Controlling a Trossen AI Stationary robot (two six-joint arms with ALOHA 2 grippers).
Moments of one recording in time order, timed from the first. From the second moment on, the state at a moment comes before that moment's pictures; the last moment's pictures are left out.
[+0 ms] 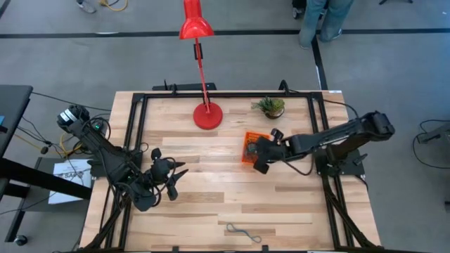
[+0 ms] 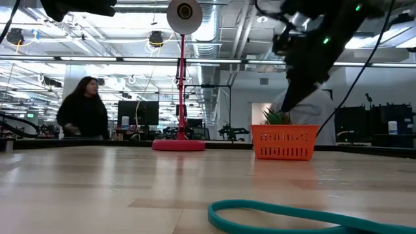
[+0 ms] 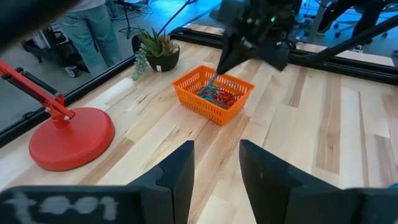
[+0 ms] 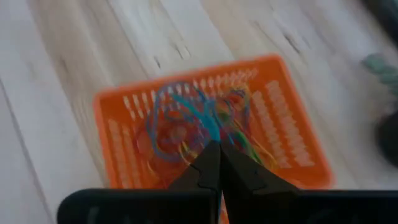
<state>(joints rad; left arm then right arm) -0.77 1.18 0.83 -0.49 -1.09 -0.83 0.15 1.44 0.85 -0.52 0.45 0.44</state>
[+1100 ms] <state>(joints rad) -0.77 1.18 0.83 -0.51 -1.08 -0.81 0.30 1.48 0.83 -0.22 0.03 0.44</state>
